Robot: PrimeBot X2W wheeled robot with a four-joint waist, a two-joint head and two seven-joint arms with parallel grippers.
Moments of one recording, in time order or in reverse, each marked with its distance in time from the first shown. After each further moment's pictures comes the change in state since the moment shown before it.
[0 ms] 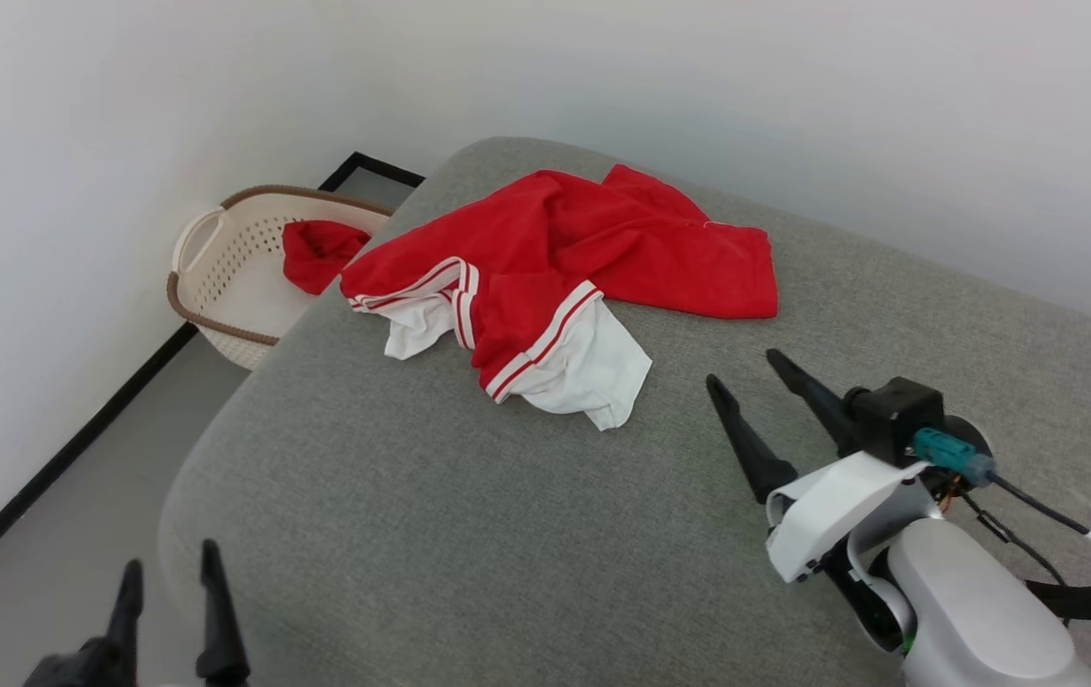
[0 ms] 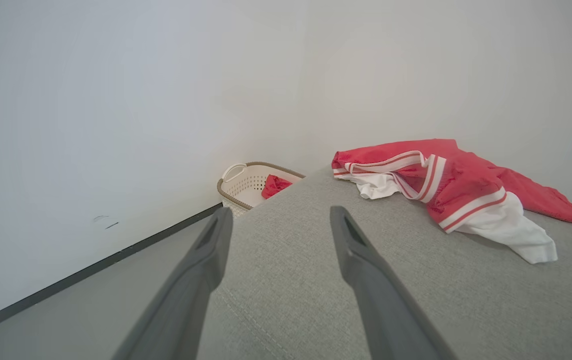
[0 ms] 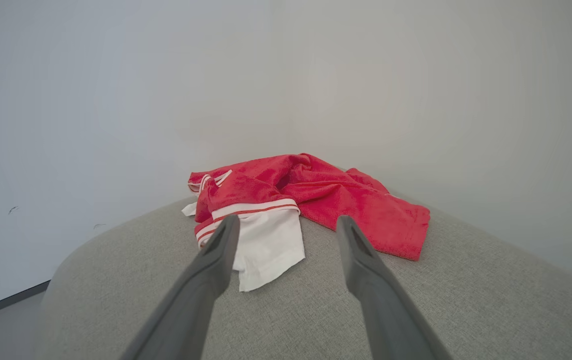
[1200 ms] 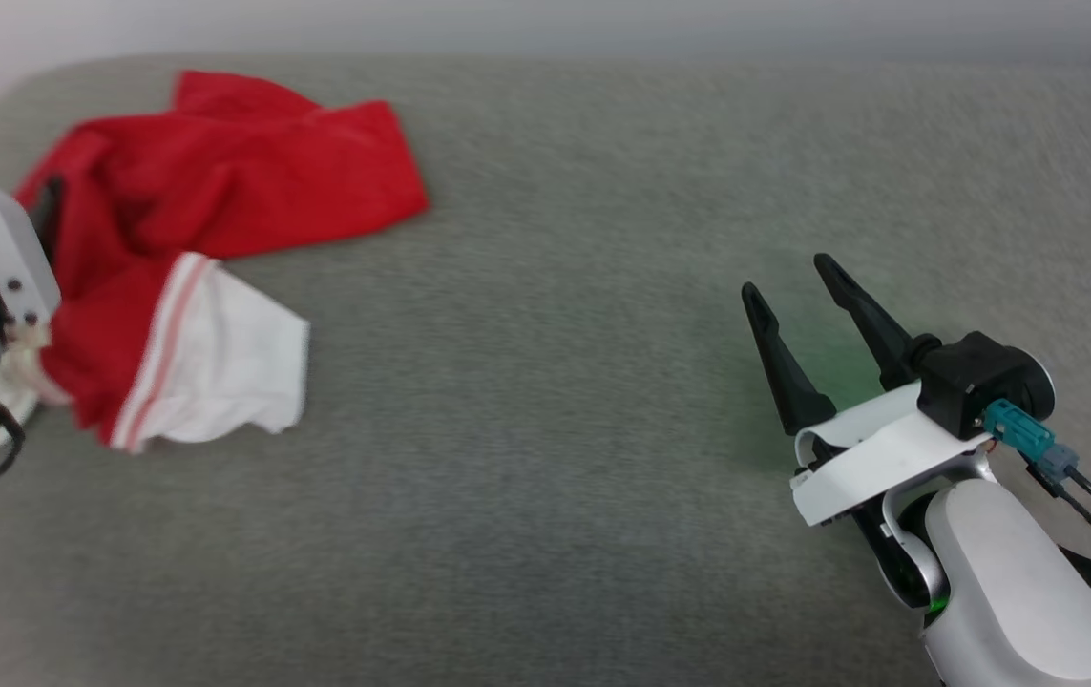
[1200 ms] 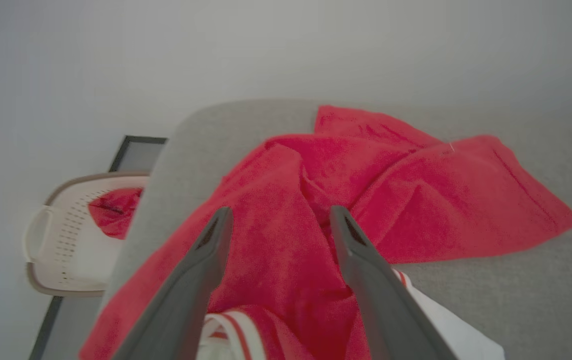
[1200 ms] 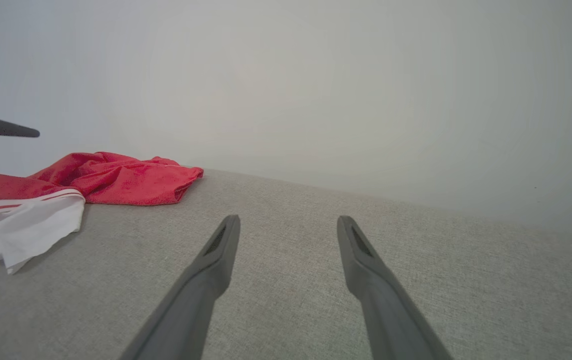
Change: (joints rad) left arm -1.088 0.516 -0.499 0.805 -0.381 -0.108 0.525; right arm 0.044 0.015 -0.174 -0.257 -0.154 0.000 -0.002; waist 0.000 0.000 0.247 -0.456
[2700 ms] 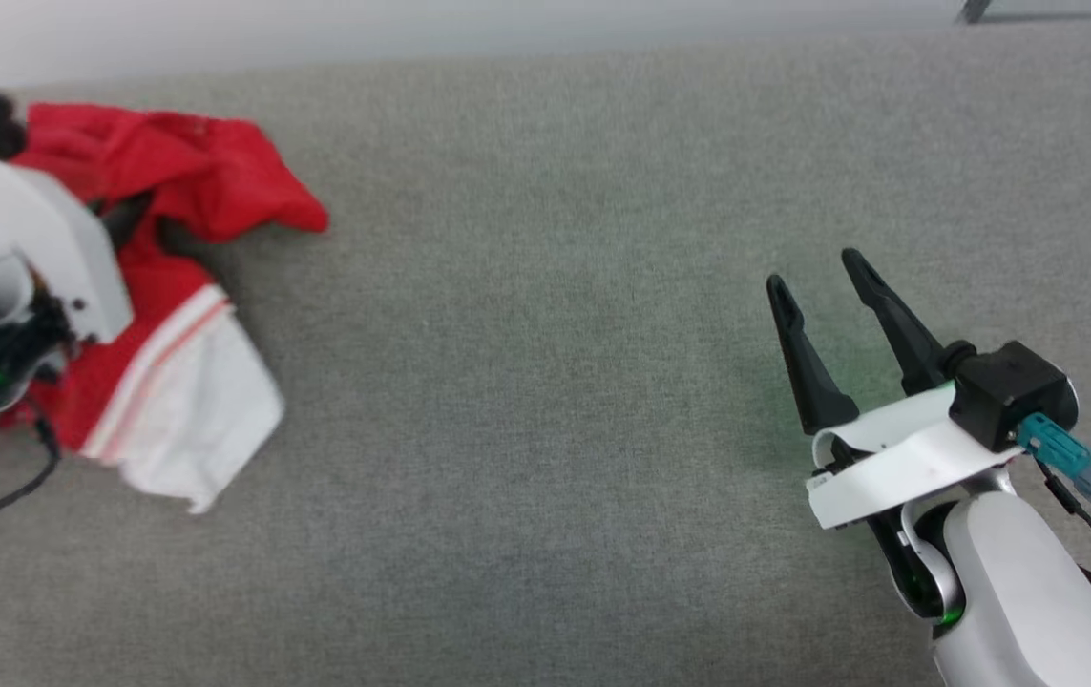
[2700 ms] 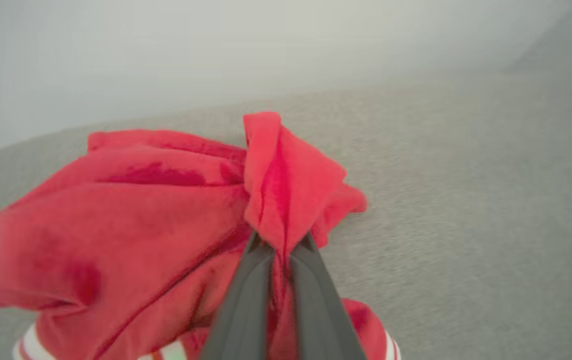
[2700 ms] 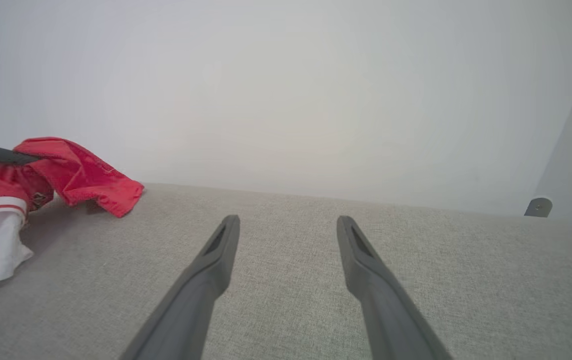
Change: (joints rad) left arm 0.021 0.154 -0.400 -0.308 -0.430 0.002 0.038; right arm 0.046 0.019 -0.064 -0.072 -0.007 0.000 0.000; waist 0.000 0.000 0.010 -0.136
